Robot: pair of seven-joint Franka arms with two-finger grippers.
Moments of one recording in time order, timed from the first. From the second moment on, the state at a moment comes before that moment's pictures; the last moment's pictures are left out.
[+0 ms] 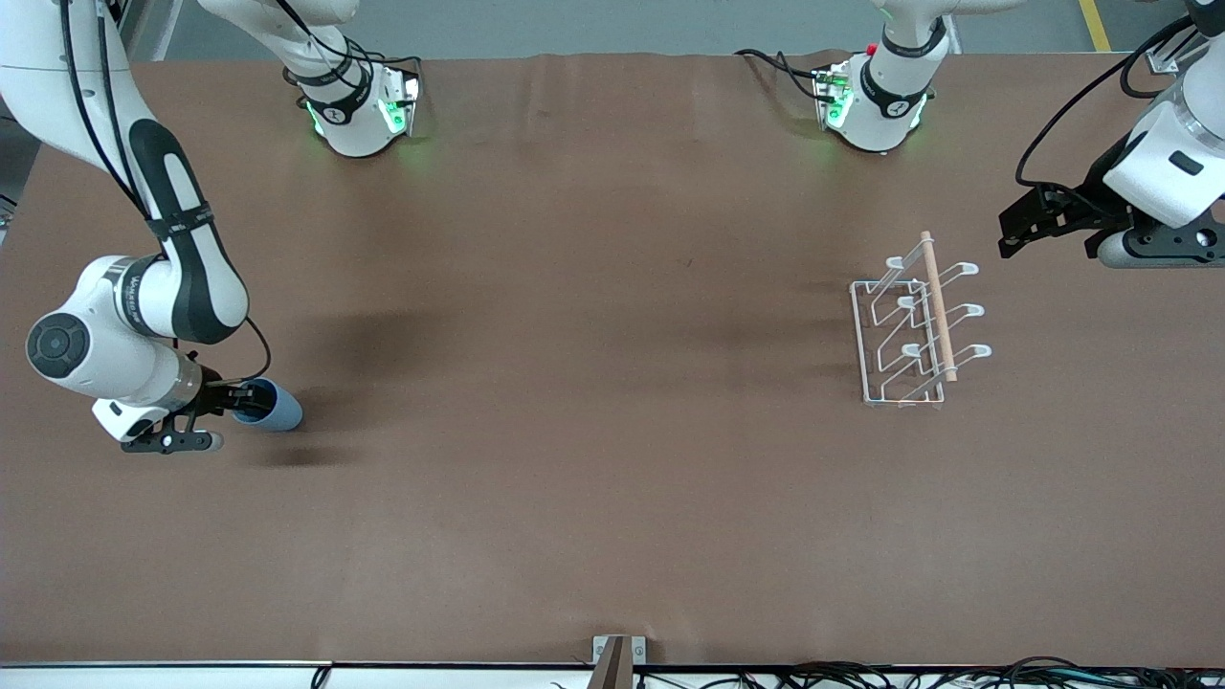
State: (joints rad) left arm 0.00 -0.04 -0.11 -1.64 -0.01 1.61 -0.10; right arm -0.10 0.48 -0.03 -1.90 -0.01 2.34 -0.15
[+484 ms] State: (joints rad) left arm 0.00 -0.04 -0.11 -1.64 -0.01 1.61 -0.10; right arm -0.11 0.48 -0.03 -1.90 -0.01 2.35 -0.15
